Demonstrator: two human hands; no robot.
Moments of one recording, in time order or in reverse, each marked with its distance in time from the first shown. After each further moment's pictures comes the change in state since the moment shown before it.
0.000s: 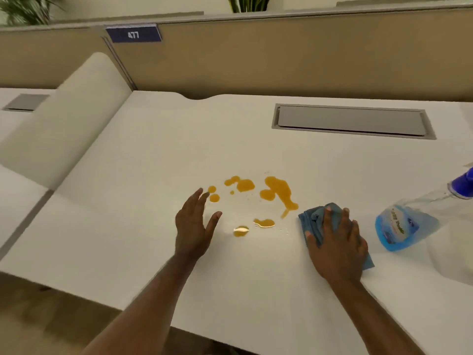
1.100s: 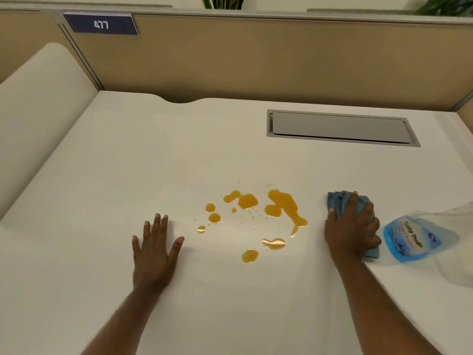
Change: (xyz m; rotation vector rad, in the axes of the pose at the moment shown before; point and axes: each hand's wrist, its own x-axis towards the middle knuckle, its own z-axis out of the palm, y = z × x) left_hand 0.020 -0.123 -0.010 0.181 -0.255 -0.161; right_hand 0.085 -0.037 0.010 0.085 0.154 0.477
